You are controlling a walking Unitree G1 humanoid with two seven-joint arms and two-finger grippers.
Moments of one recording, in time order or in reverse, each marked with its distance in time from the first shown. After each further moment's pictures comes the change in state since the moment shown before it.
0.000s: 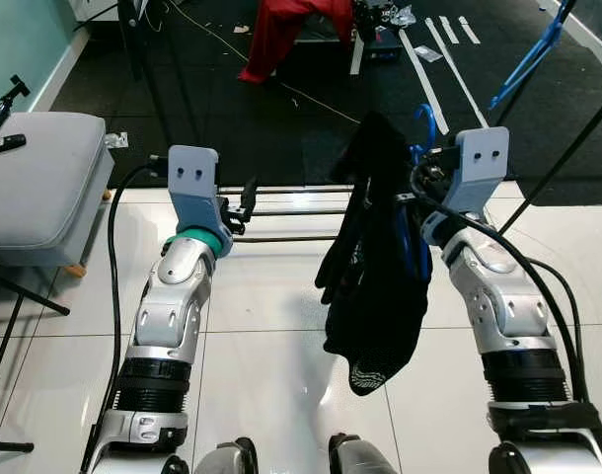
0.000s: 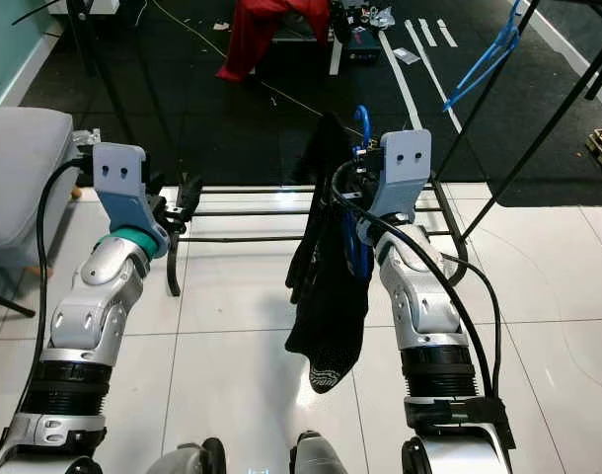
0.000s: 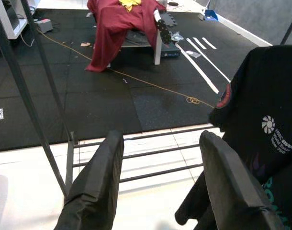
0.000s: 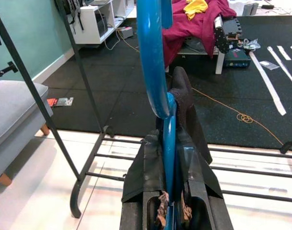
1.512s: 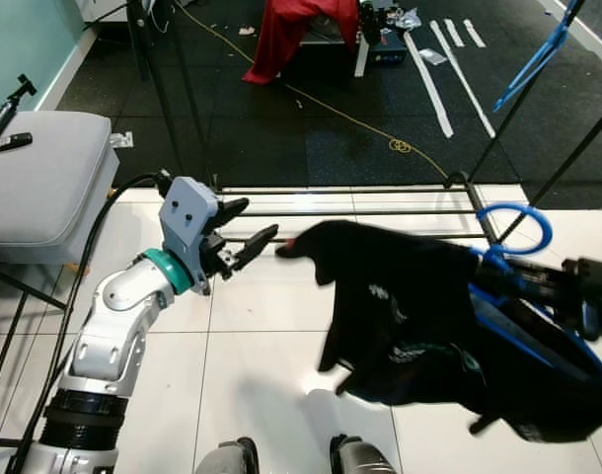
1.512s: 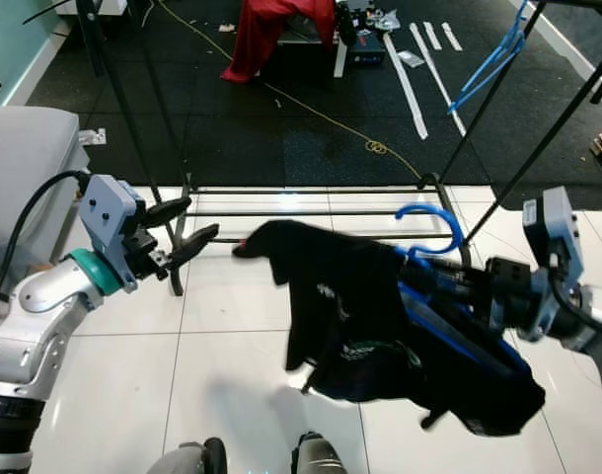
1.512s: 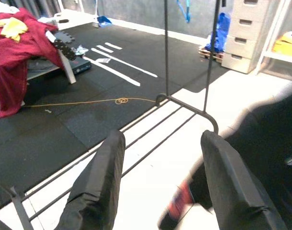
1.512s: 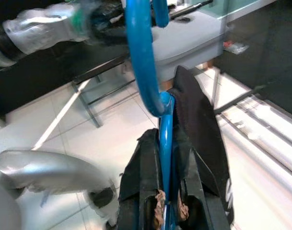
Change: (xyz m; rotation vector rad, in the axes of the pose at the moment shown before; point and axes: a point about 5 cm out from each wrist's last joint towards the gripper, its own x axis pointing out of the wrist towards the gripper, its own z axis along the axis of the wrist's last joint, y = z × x) left arm -0.038 0.021 0.000 0.198 -0.066 -0.483; right arm -0.137 -0.074 0.036 -0.050 0.231 0.958
